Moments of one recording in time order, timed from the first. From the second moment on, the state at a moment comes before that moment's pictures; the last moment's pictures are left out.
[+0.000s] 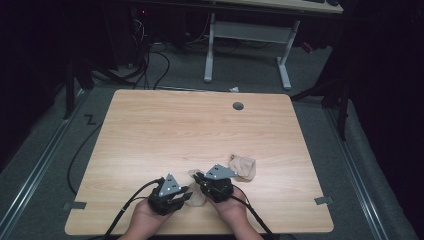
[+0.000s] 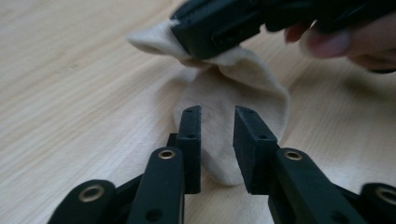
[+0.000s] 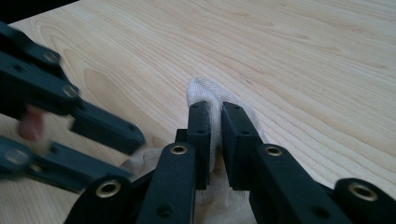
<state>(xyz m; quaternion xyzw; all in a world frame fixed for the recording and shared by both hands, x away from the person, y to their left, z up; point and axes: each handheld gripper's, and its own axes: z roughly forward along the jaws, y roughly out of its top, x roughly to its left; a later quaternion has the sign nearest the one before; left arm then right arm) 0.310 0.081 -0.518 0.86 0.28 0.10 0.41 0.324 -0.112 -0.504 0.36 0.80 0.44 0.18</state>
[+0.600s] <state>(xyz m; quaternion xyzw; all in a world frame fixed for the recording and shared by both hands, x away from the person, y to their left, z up) 0.315 0.088 -0.525 0.88 0.28 0.12 0.37 0.298 -0.163 -0.504 0.38 0.81 0.40 0.21</state>
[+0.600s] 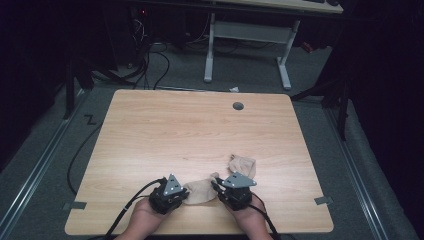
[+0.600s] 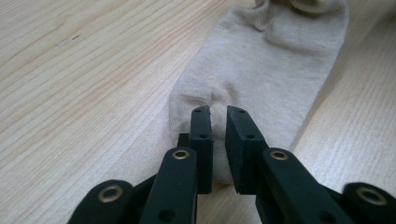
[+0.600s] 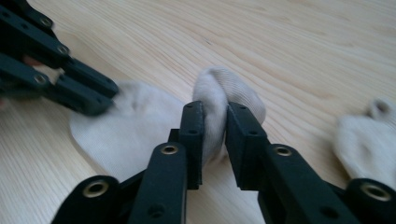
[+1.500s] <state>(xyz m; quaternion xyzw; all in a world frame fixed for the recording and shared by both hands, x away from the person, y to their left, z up) 0.309 0.101 -0.523 0.88 0.28 0.12 0.36 0.291 -0.171 -0.524 0.39 0.84 0.34 0.18</state>
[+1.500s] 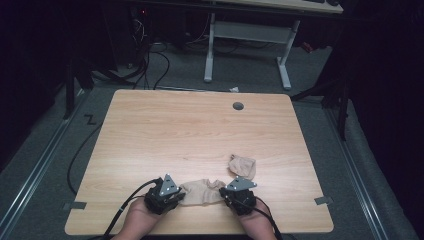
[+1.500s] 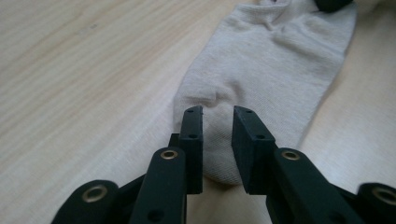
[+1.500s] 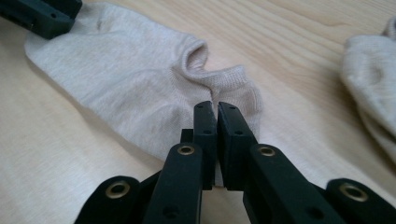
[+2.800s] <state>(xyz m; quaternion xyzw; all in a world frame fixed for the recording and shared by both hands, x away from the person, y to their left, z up) 0.334 0.146 -0.509 0.83 0.34 0.16 0.41 0.337 -0.248 -0.500 0.47 0.78 0.34 0.25</state>
